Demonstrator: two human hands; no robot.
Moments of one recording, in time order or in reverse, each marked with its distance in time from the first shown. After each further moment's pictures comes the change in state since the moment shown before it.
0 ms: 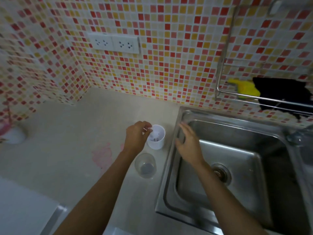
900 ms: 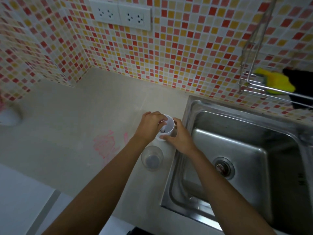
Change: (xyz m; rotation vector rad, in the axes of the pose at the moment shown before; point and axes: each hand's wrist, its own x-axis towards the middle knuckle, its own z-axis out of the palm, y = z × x) left_hand 0.029 -0.022 0.033 0.117 -0.175 0.206; right_hand 0.024 0.002 0.066 0.278 -0.306 0.179
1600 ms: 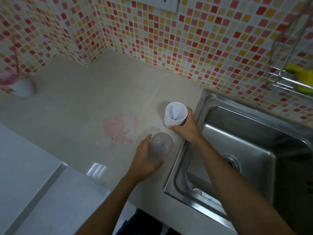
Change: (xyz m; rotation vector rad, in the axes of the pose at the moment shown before) left_hand -0.180 -0.012 0.048 -0.488 0.005 -0.447; right_hand 0.018 0.024 0.013 -0.017 -0.002 0.006
